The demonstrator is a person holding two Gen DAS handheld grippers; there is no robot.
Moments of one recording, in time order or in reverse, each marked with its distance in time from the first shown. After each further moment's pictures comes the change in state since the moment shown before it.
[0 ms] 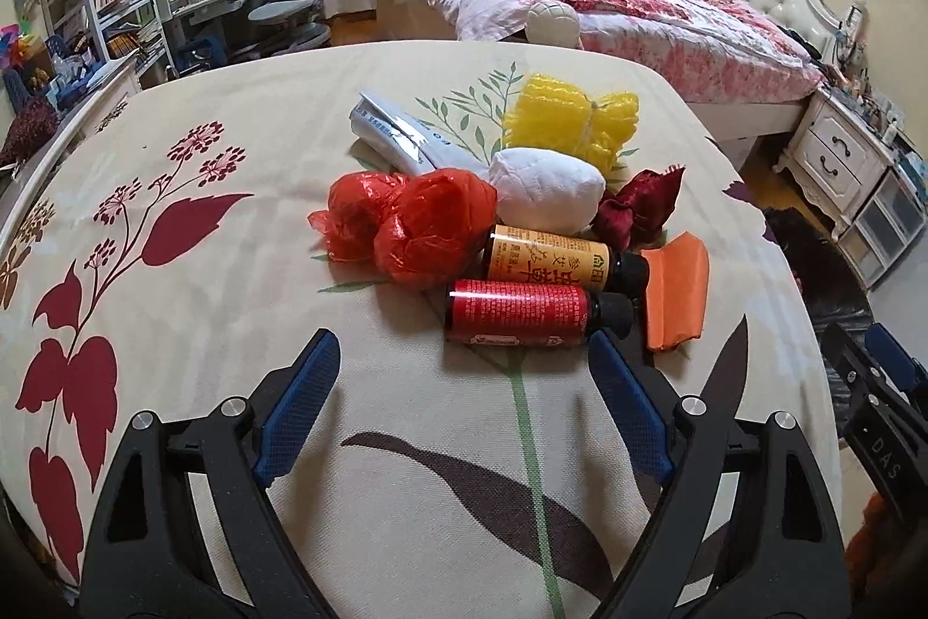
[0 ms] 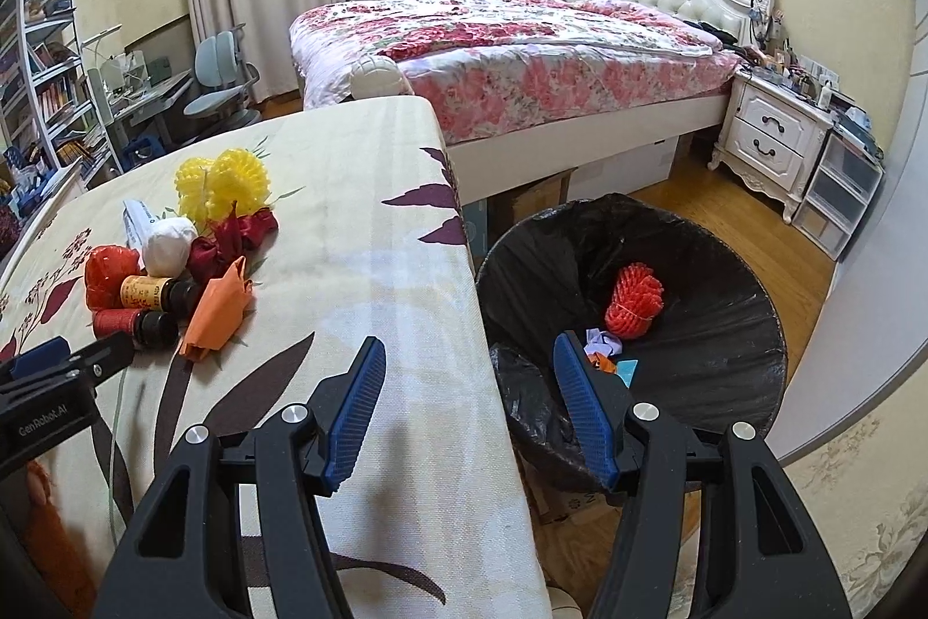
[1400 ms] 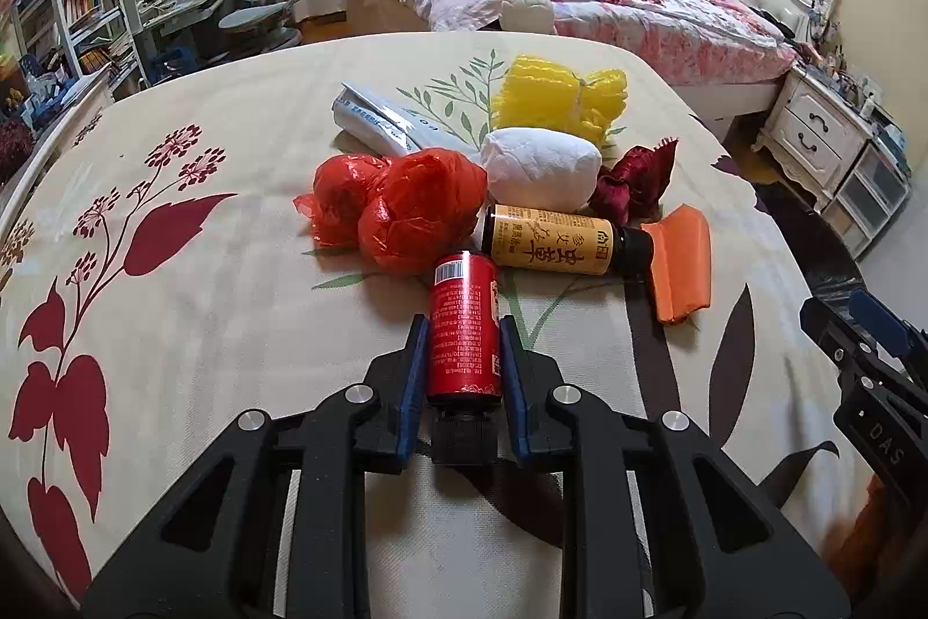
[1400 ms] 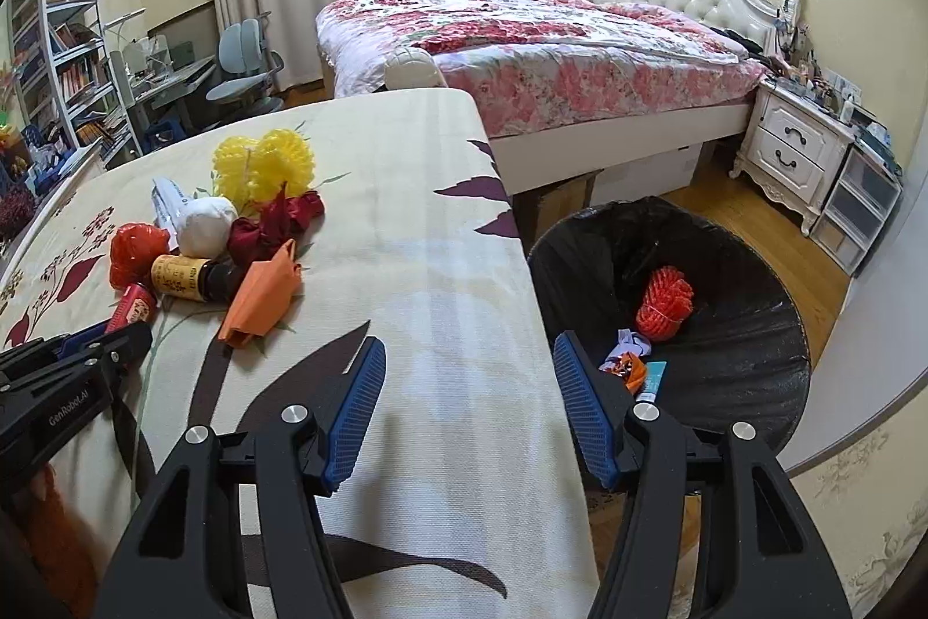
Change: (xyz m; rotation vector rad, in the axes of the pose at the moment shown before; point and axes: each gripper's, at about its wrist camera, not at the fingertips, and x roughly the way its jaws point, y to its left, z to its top) left arm 0.007 0.009 -0.007 0.063 0.013 -0.057; right arm -0.003 0.021 -0.004 -0.049 0.009 0.047
